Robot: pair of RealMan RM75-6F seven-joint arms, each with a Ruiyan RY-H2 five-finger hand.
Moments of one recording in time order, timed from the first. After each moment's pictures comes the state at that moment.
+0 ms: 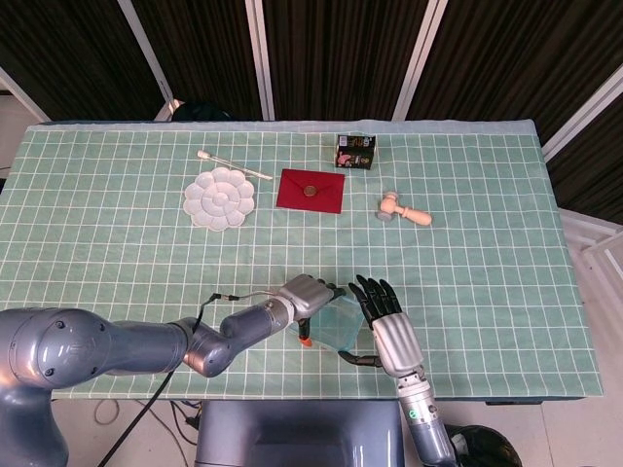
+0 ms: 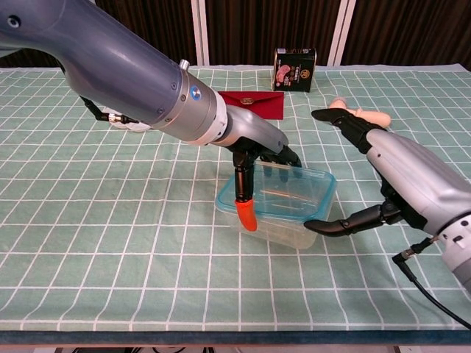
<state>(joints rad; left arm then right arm) -1.68 -1.51 0.11 -1.55 0.45 0.41 0.16 0.29 -1.87 0.09 -1.44 -1.56 1.43 -0.22</state>
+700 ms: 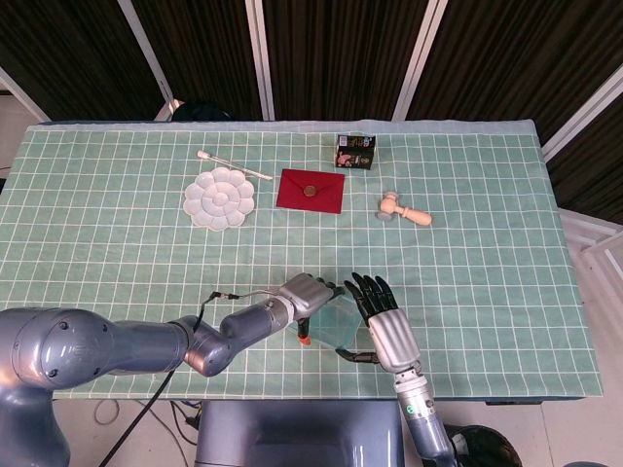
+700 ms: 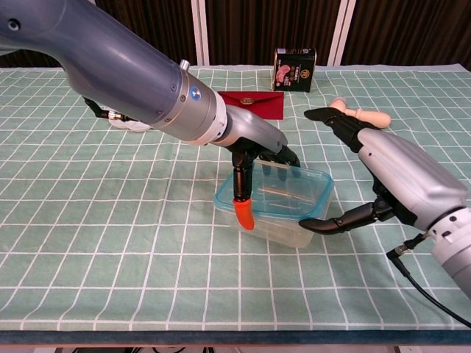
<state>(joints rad) -1.69 -1.51 0.12 -1.54 0.48 0.41 0.13 0.31 -1.88 0.11 -1.40 -1.56 1.41 -0.22</state>
